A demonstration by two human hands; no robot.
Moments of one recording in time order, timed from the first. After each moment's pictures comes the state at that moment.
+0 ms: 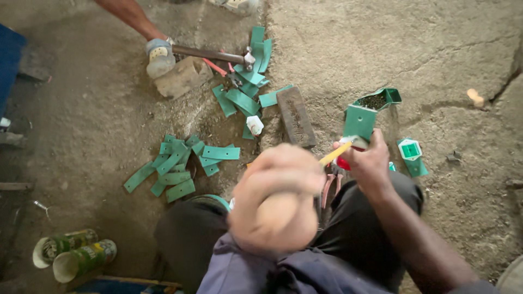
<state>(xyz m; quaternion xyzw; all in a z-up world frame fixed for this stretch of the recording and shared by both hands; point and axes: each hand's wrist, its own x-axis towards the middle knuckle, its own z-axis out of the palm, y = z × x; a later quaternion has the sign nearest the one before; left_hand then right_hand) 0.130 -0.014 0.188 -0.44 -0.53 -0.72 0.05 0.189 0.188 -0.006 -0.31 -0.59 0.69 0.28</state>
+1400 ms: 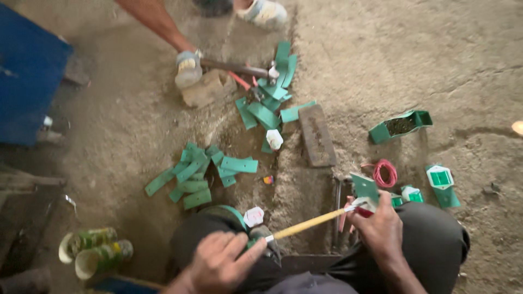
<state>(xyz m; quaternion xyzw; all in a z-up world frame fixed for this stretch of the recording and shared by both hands) 0.075 -0.184 0.050 -0.60 -0.77 -0.21 0.05 0.223 0.144 -0.021 -0.47 -0.77 0.40 0.12</state>
